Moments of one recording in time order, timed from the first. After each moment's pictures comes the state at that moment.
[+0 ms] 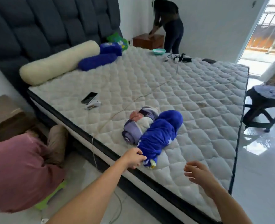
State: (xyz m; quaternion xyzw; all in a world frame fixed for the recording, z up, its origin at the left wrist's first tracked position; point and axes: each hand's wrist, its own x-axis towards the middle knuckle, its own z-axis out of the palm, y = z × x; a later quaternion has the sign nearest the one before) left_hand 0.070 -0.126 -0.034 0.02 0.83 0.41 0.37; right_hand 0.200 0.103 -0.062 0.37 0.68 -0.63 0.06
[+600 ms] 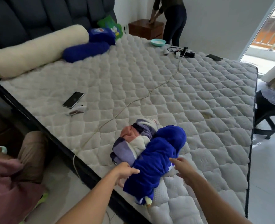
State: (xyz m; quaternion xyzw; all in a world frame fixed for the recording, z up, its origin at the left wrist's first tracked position) left_hand -0.081 -0.090 -0.112 -0.12 0.76 0.41 0.49; right_hand -0.012 0.146 -0.111 0.43 0.69 -0.56 0.15
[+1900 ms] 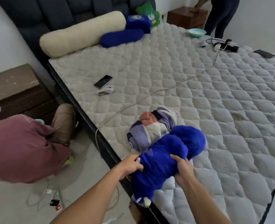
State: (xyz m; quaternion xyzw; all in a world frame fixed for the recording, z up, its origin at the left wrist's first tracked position) left_hand -0.009 -0.108 -0.095 -0.10 0.78 0.47 0.41; right_hand 0.014 0.095 -0.122 0.42 0.42 -0.80 0.06
